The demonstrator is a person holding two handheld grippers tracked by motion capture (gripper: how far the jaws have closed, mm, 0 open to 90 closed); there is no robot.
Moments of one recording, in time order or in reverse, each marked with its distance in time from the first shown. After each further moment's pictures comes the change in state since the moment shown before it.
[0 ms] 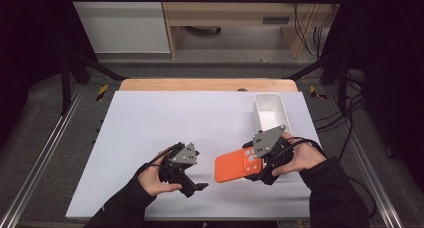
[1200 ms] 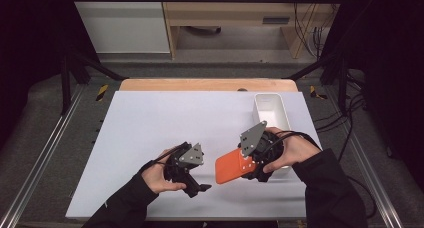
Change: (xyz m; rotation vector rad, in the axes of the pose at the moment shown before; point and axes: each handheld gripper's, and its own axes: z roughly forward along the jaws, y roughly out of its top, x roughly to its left) left arm -0.002 0.014 0.008 0.052 -0.031 0.050; right arm -0.006 0.029 0.006 0.159 0.036 -0.043
